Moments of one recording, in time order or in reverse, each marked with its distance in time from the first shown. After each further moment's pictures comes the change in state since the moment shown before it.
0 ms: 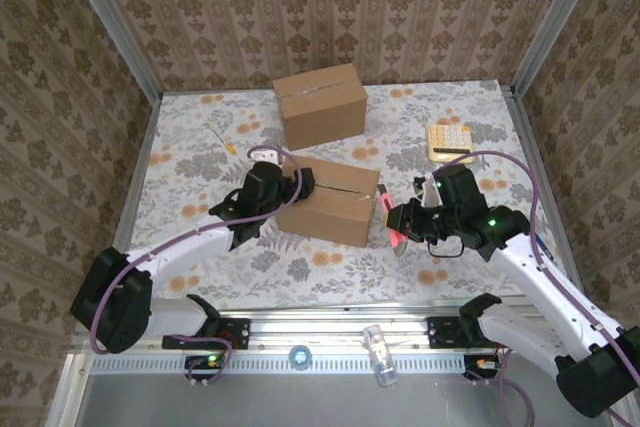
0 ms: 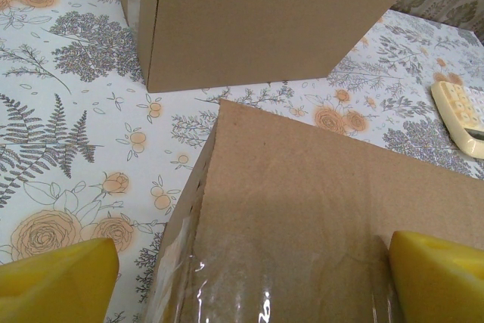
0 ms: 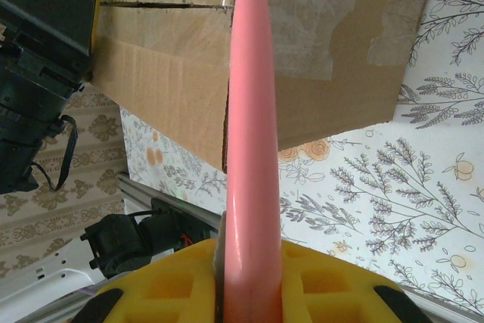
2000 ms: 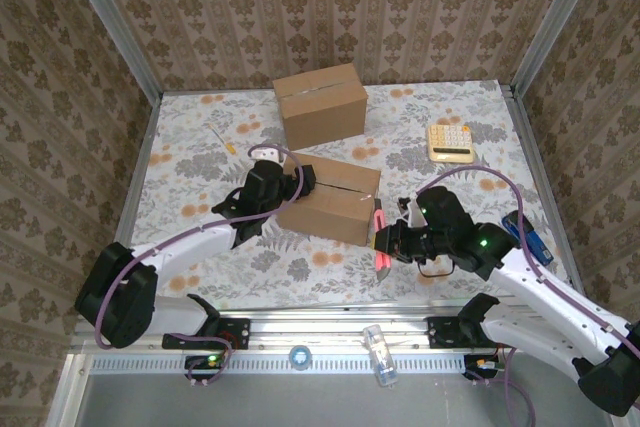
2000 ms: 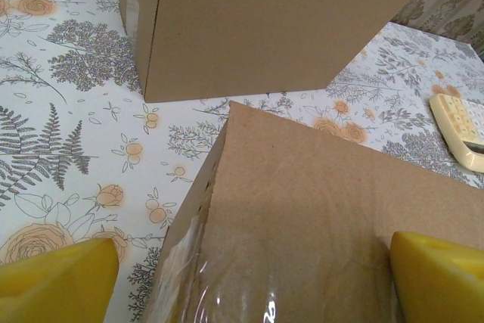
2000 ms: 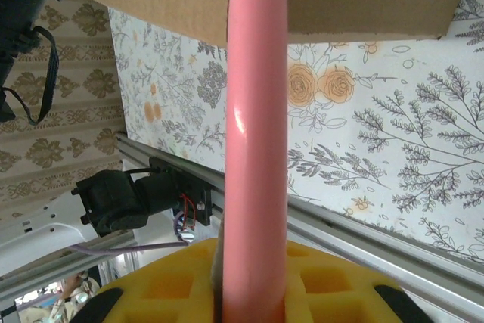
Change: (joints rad) left arm 0.002 0.037 0.001 0.049 -0.003 -0.011; right arm 0.233 -0.076 -0.111 0.087 0.063 0.153
